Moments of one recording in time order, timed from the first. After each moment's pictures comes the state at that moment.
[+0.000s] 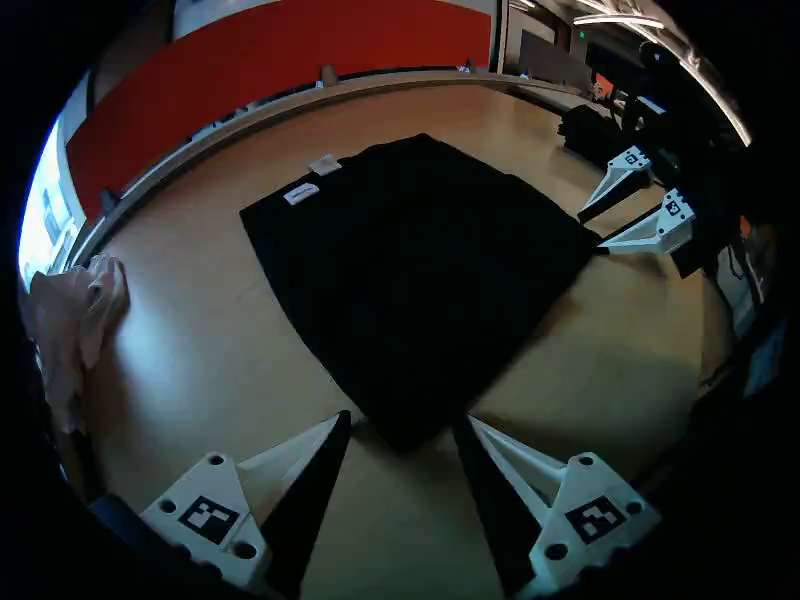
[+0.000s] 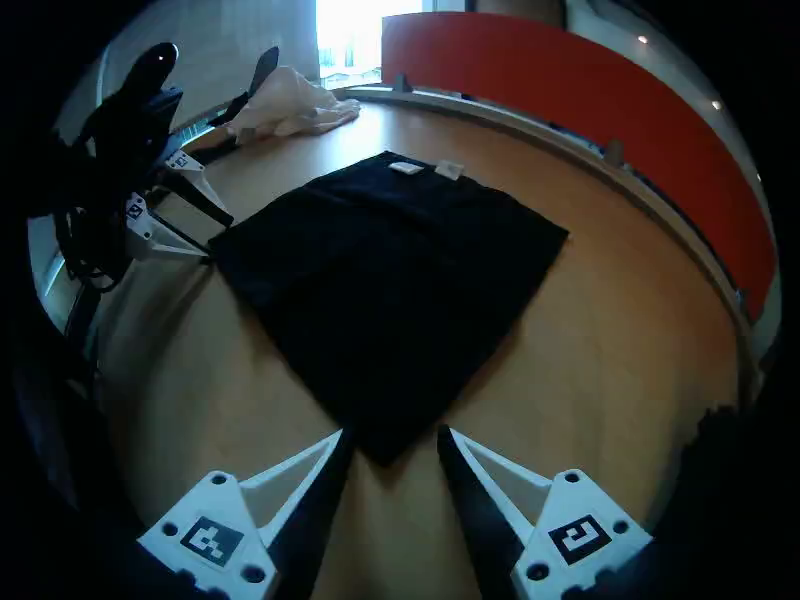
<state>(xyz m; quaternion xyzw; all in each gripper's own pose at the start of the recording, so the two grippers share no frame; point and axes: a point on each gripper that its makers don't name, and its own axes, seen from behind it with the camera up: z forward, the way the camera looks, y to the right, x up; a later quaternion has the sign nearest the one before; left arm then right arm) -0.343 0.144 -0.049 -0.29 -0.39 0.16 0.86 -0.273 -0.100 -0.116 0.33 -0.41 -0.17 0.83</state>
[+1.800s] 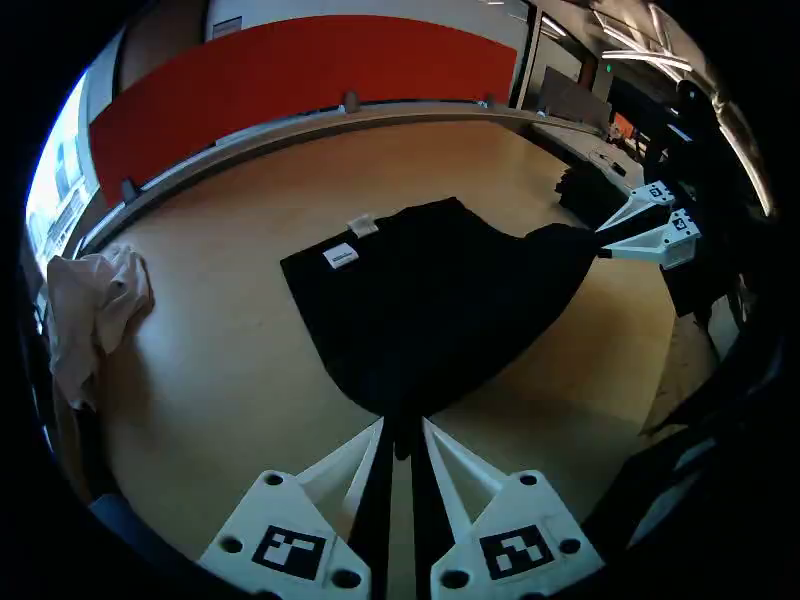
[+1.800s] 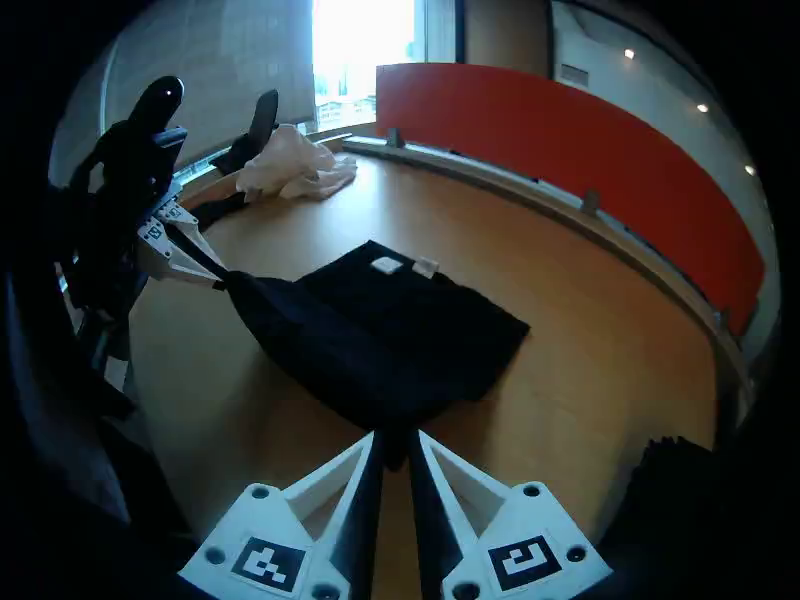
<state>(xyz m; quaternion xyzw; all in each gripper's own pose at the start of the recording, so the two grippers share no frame) -0.254 0.152 -0.070 -0.27 -0.39 0.09 0.87 -0.167 -0.103 -0.117 0.33 -0.37 -0.15 0.86</state>
